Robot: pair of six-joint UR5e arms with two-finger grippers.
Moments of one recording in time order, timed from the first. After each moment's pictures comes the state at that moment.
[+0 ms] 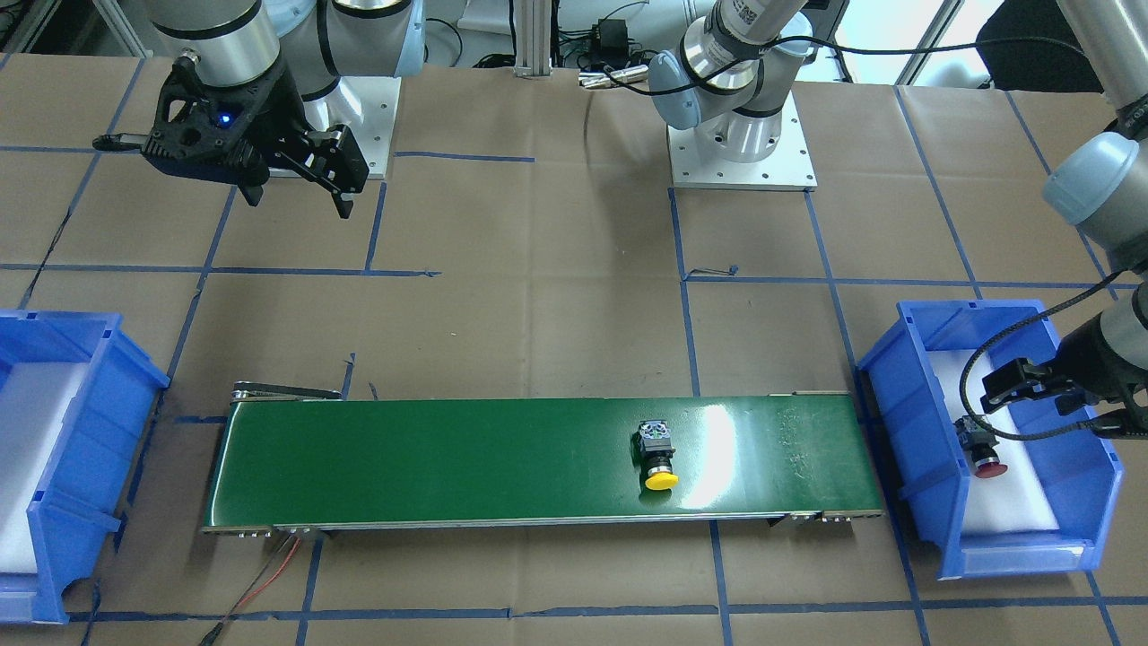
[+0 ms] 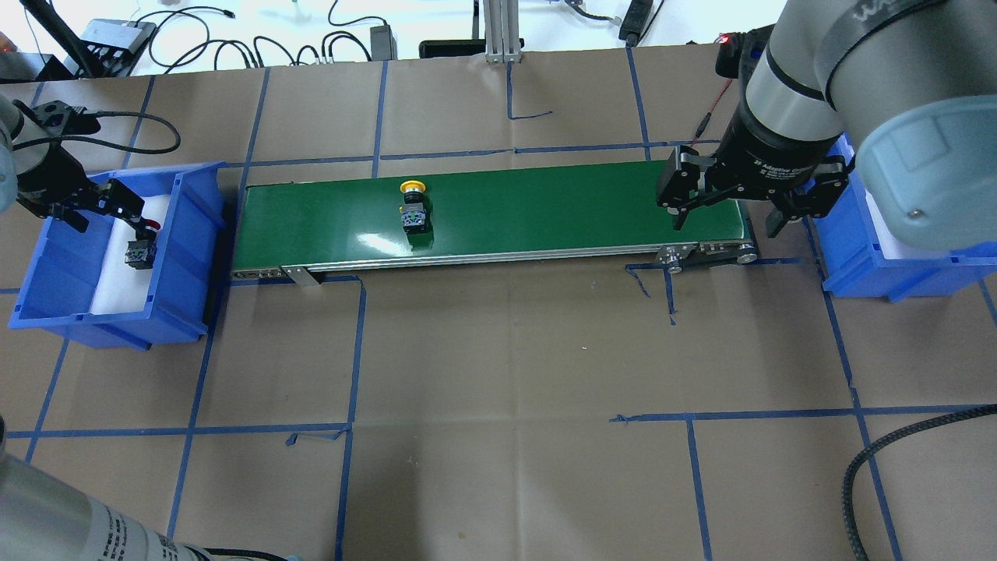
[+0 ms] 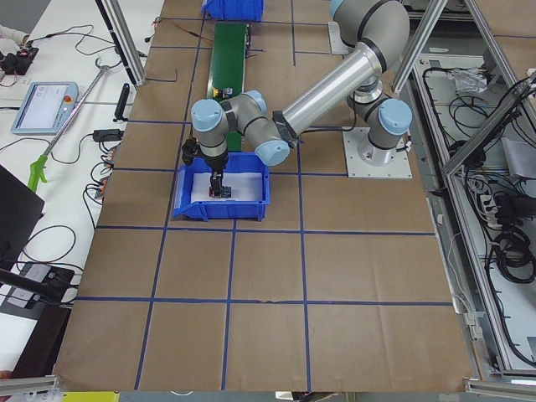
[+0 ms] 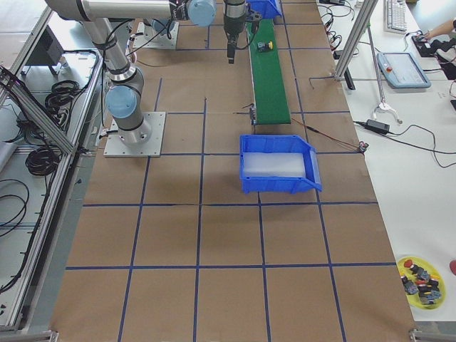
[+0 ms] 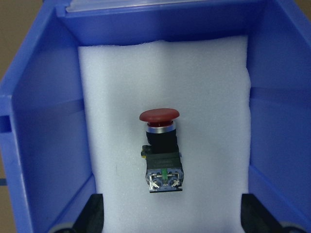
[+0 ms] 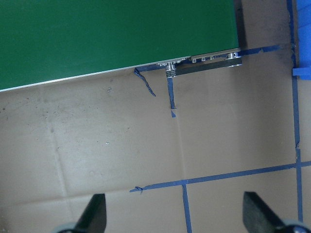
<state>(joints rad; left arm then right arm) -1.02 -1.99 -1.62 -1.10 1.60 0.59 1.61 -1.66 1.71 -1.62 -1.57 0.19</state>
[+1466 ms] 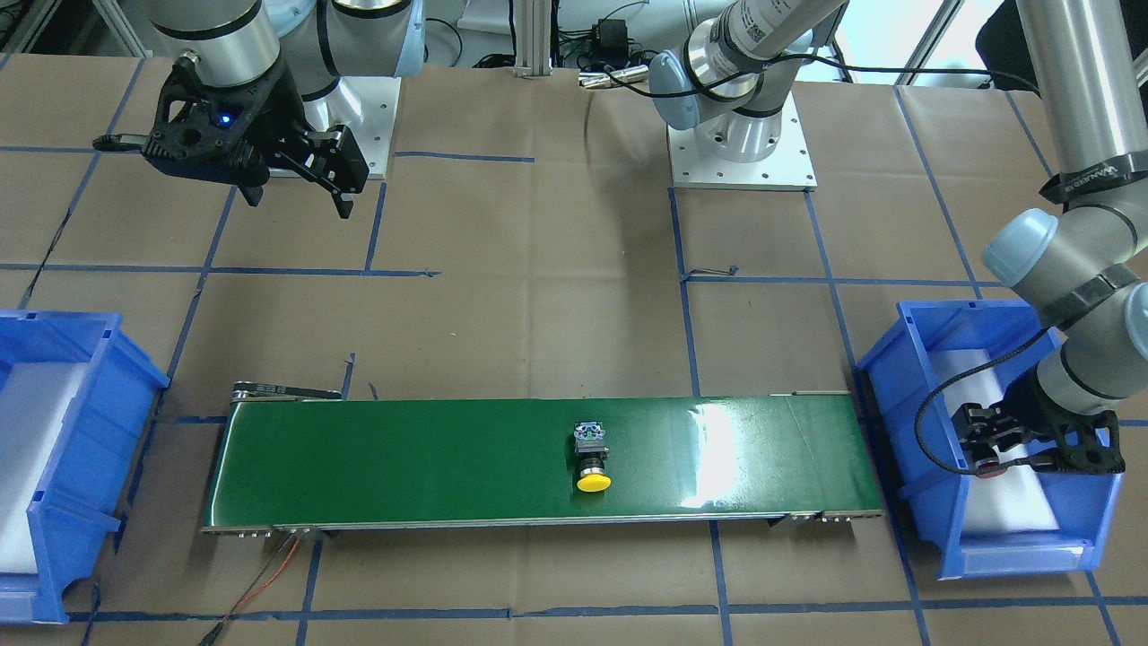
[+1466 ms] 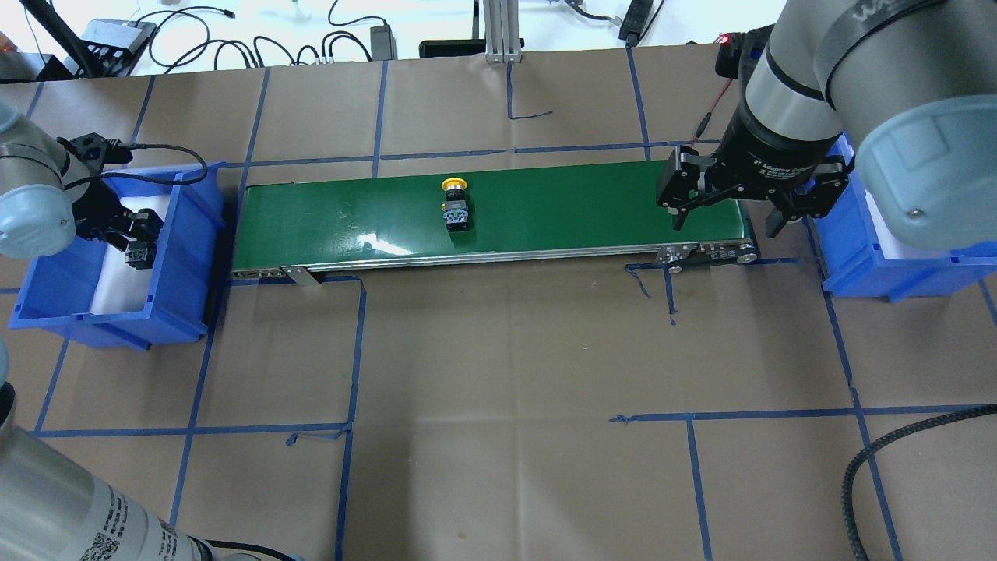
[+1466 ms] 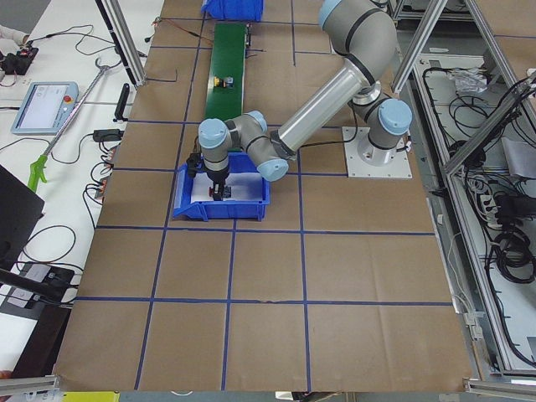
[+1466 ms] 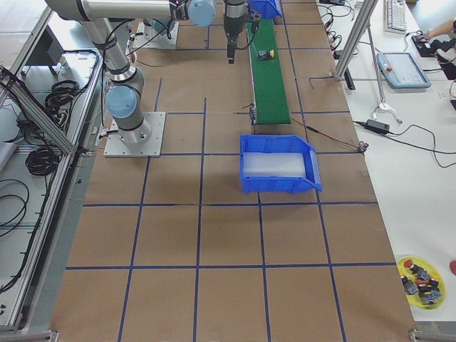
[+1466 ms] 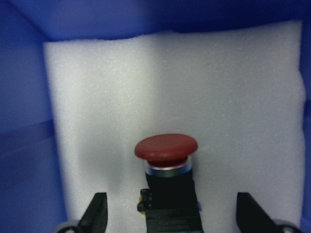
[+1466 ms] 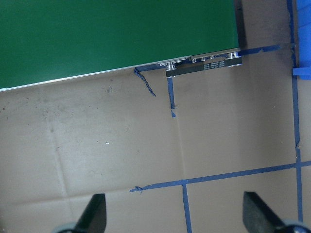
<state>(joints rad) -1.02 -2.06 -1.71 -0.89 1.60 0.60 1.61 -1.66 1.71 -1.61 -1.57 0.19</state>
